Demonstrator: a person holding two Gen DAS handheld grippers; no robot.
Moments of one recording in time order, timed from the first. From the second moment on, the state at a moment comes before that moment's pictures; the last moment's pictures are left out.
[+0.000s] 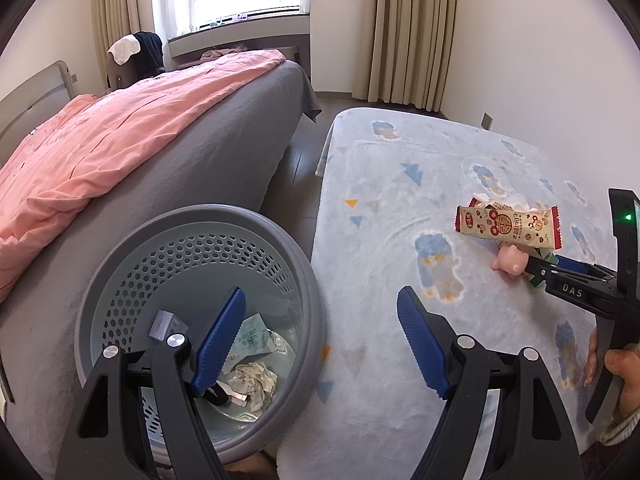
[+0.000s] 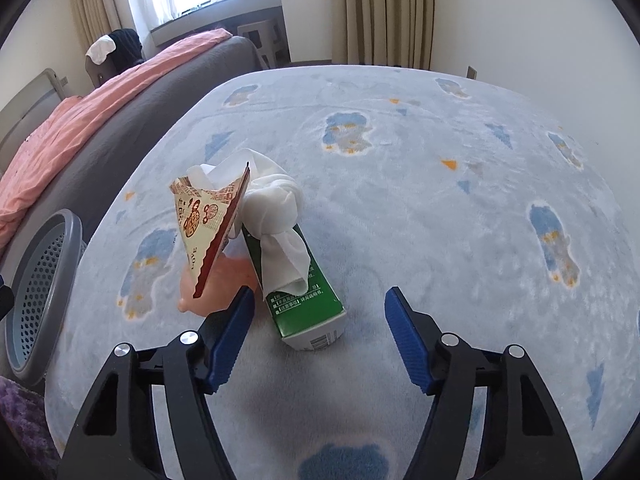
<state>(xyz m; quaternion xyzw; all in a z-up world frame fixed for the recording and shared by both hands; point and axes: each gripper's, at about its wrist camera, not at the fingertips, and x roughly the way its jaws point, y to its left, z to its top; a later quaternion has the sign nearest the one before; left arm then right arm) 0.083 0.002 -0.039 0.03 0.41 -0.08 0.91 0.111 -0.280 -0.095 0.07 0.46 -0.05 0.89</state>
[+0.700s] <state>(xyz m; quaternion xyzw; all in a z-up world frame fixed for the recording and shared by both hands) 0.077 0.005 -0.033 0.03 0.40 -0.09 0.91 0.055 -0.242 -0.082 0.06 0.46 -0.02 0.89</state>
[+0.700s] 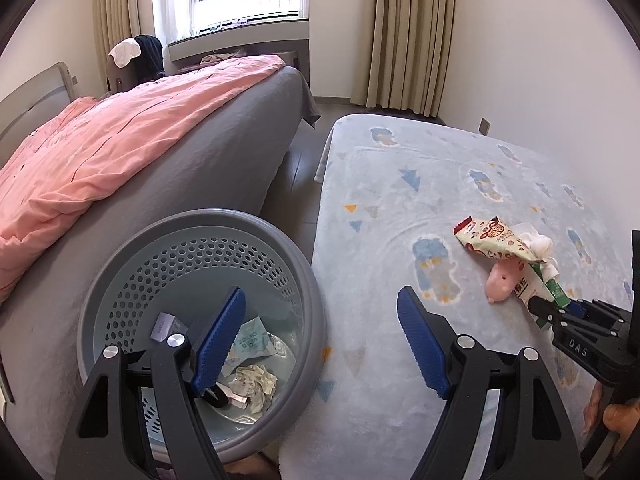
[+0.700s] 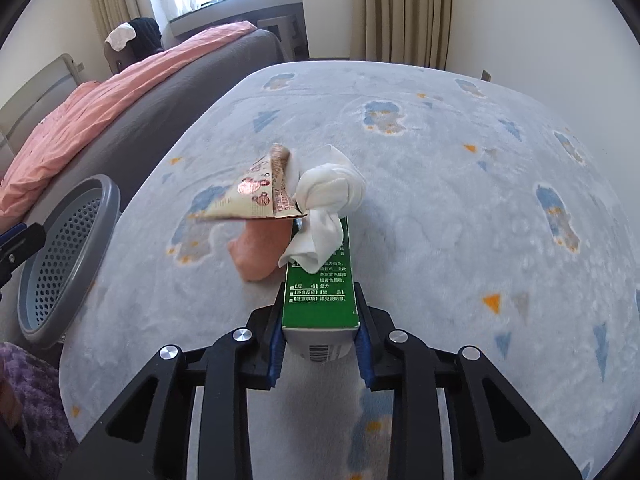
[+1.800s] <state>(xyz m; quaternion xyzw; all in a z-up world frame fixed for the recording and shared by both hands) 0.036 -0.027 -0.044 0.07 0.40 -0.13 0.90 -0.009 -0.243 -0.094 0.13 0.48 -0.04 0.86</state>
